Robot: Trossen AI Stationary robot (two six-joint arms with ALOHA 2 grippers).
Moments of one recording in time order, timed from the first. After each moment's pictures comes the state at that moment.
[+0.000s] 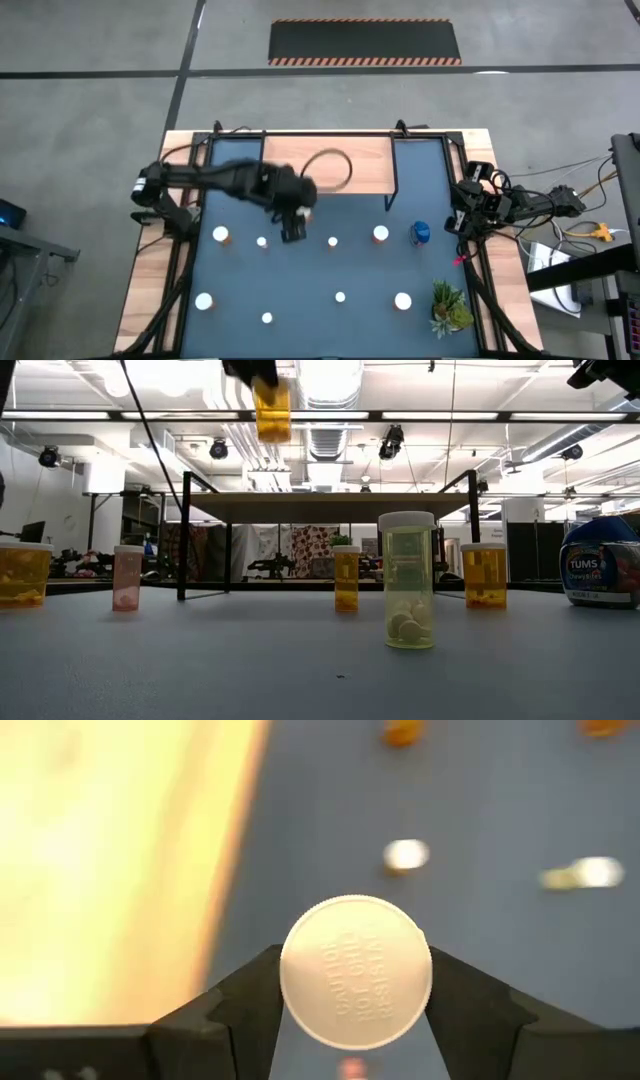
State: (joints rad) left arm -0.05 1.69 1.87 -1.32 -0.19 -0.25; right arm 0.20 0.15 0.01 0.92 0.20 -0.65
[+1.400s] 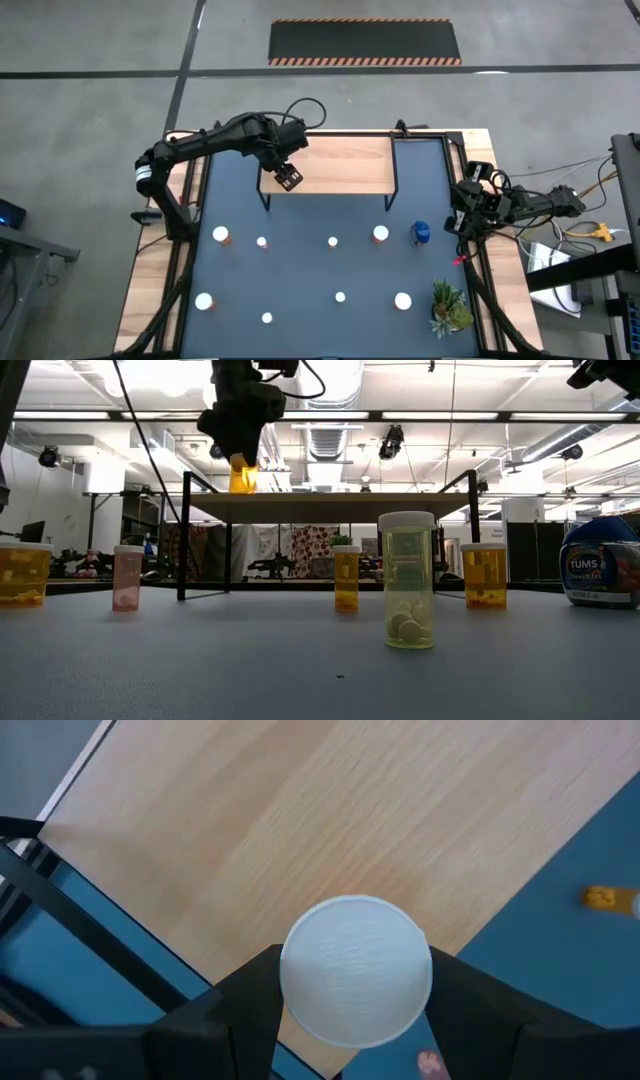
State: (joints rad) left arm 0.31 1.68 1.75 -1.39 -0.14 -0.39; right arm 0.20 0.15 0.01 0.92 0.20 -0.65
